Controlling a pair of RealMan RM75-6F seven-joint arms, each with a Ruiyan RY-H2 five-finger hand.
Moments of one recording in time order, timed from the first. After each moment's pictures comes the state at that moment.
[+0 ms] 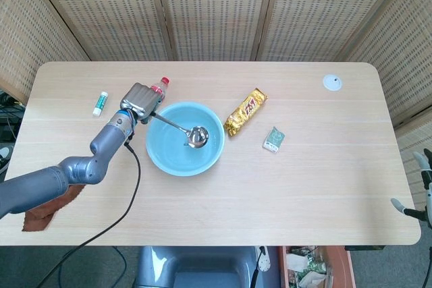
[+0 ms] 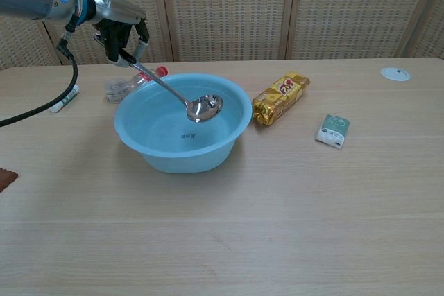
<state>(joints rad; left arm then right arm) -1.28 -1.37 -0.04 -1.21 0.49 0.55 0.69 0.05 -1.05 0.13 -1.52 -1.37 1.43 0.18</state>
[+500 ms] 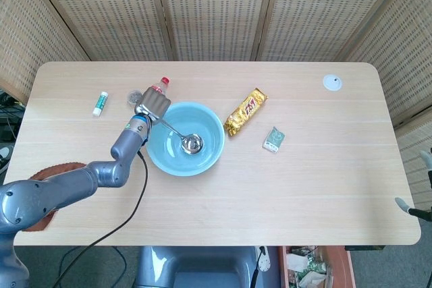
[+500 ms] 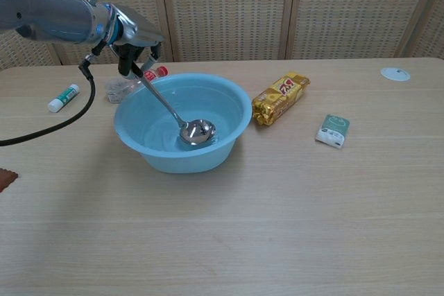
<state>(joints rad) -1.41 -1.53 0.12 -1.13 0.29 0.66 0.95 0.04 -1.04 0.13 -1.51 -1.37 1.45 0.23</state>
